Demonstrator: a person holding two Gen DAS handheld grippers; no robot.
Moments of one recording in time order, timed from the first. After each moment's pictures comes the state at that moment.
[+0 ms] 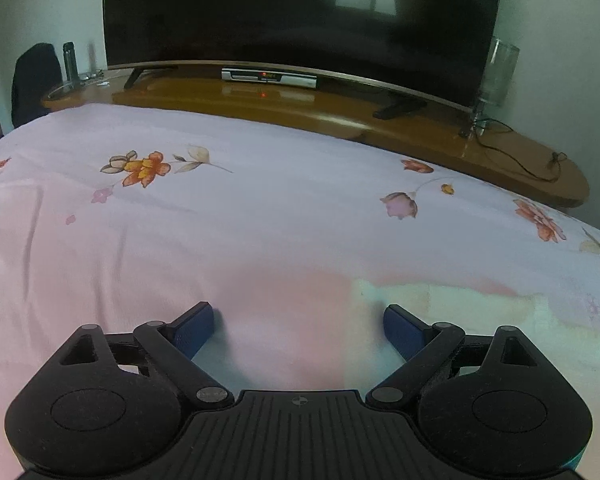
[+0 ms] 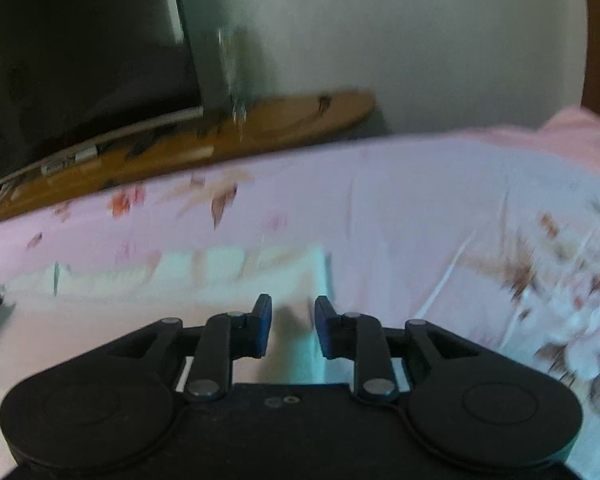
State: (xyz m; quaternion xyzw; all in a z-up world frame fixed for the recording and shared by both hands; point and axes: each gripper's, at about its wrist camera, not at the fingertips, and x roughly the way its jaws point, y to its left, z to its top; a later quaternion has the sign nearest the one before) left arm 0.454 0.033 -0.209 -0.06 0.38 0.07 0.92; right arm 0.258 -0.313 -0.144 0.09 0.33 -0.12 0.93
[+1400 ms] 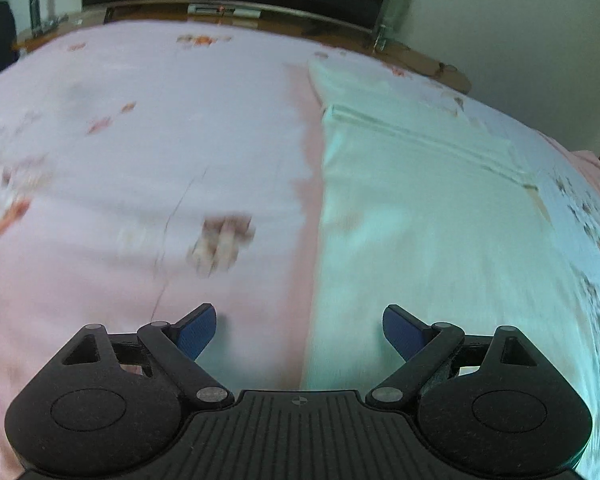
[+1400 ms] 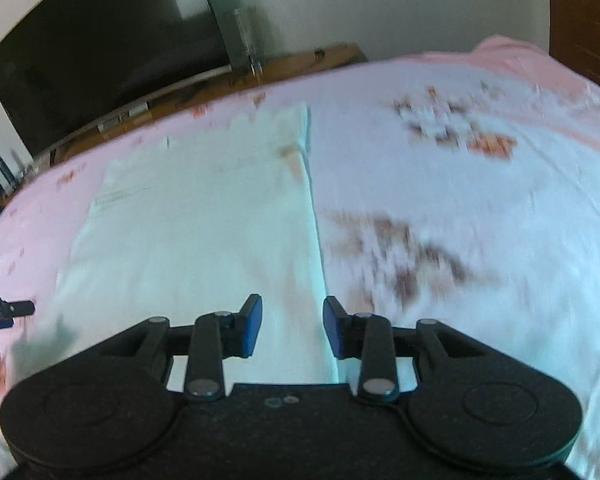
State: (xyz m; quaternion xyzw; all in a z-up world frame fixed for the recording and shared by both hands) left arm 0.083 0.109 -0.158 -0.07 0.46 -0.07 0.88; right arm -0.070 -0.242 -0.096 0.14 0.41 -0.10 0.90
